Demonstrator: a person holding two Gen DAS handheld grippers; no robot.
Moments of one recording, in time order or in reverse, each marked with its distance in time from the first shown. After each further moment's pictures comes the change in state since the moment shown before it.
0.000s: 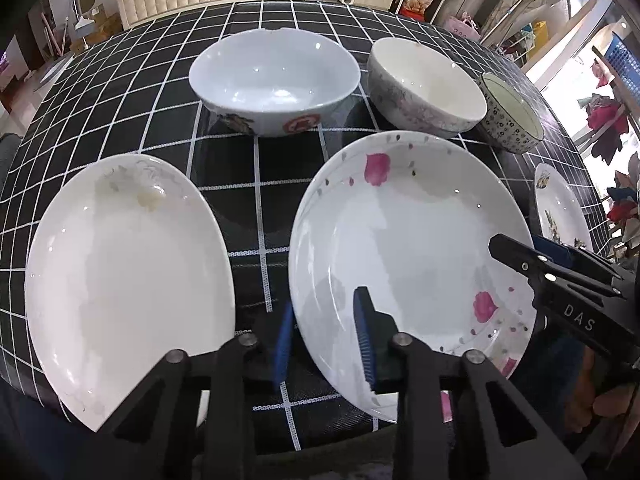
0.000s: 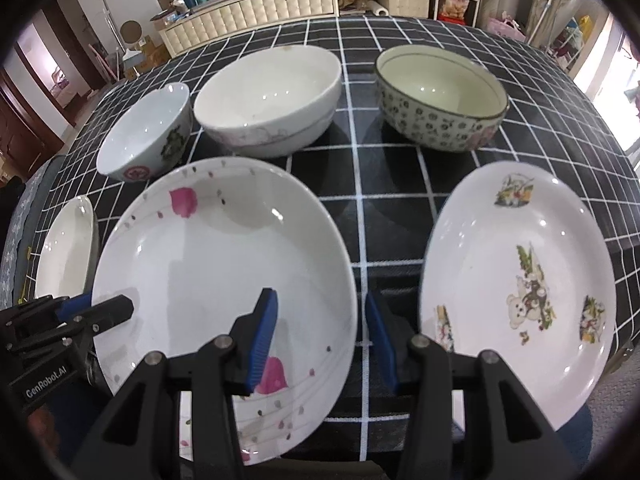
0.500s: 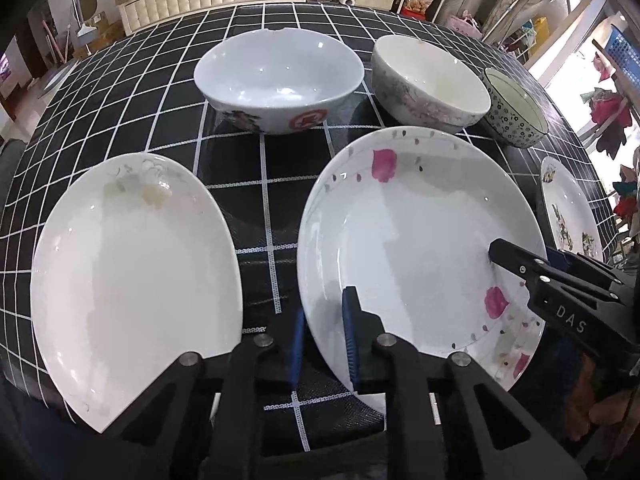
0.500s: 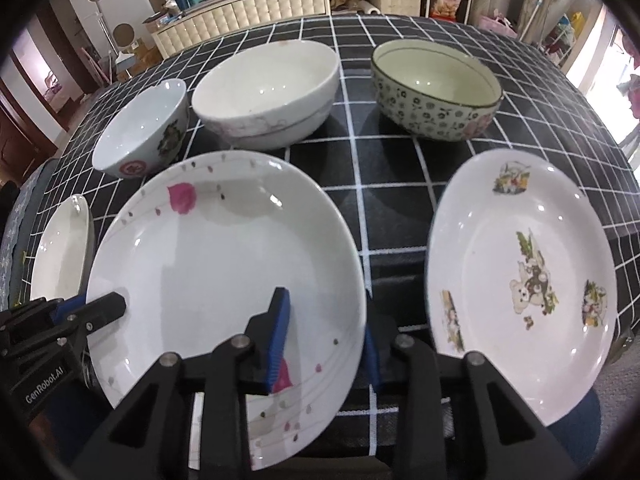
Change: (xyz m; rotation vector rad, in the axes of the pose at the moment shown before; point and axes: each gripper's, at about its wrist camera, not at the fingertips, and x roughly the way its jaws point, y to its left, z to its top) left arm 0.000 -0.002 -0.006 0.019 -0.015 0.034; right arm -0.010 -0.001 -0.008 0.023 -0.021 -0.030
